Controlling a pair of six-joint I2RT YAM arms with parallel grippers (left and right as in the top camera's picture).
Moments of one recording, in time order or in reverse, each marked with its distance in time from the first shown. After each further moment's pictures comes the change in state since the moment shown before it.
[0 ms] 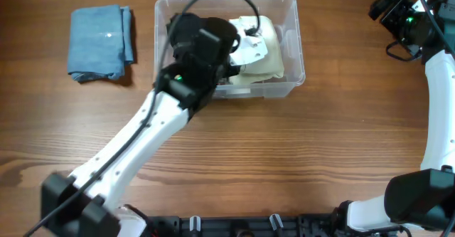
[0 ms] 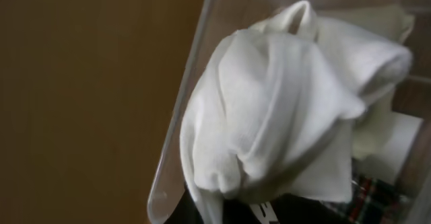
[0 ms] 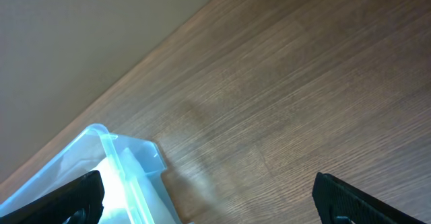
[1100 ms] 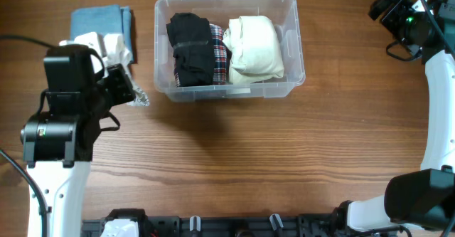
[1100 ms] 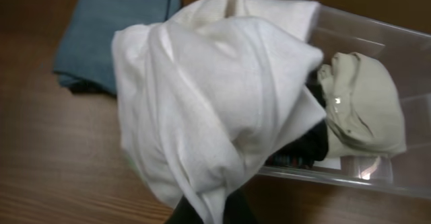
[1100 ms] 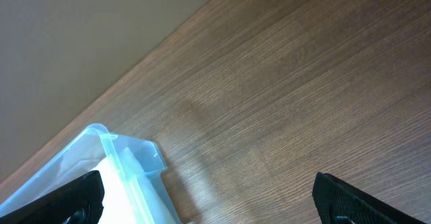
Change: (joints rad) left arm 0.588 -0.465 -0.065 -0.560 0.253 -1.153; right arm 0.000 0.000 0.000 0.000 0.000 0.000
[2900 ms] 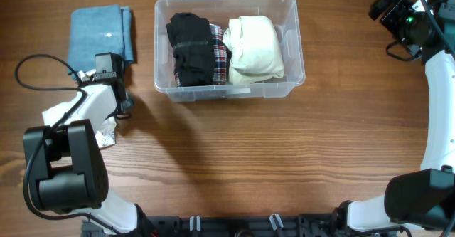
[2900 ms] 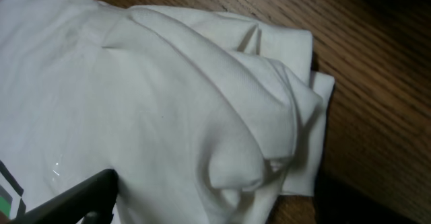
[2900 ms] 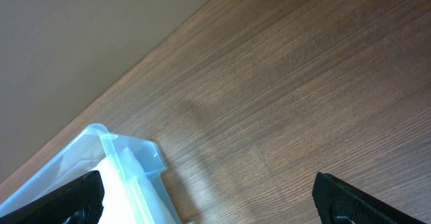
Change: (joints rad) left arm 0.151 0.679 -0.313 0.427 -0.499 -0.194; right arm 0.000 0.000 0.000 0.000 0.000 0.000
